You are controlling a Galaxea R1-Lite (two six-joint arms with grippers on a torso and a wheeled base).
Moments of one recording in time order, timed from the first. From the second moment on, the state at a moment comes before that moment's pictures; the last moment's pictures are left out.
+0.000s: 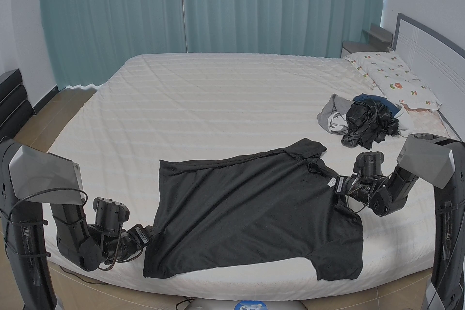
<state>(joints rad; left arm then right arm) -0.21 2.27 -0.34 -1.07 0.01 -0.81 0.12 2.45 -0.96 -0.94 -0.11 0.27</state>
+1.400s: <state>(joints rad) -0.21 2.27 -0.34 -1.07 0.01 -0.81 0.09 2.34 -0.45 -1.27 0.12 0.10</state>
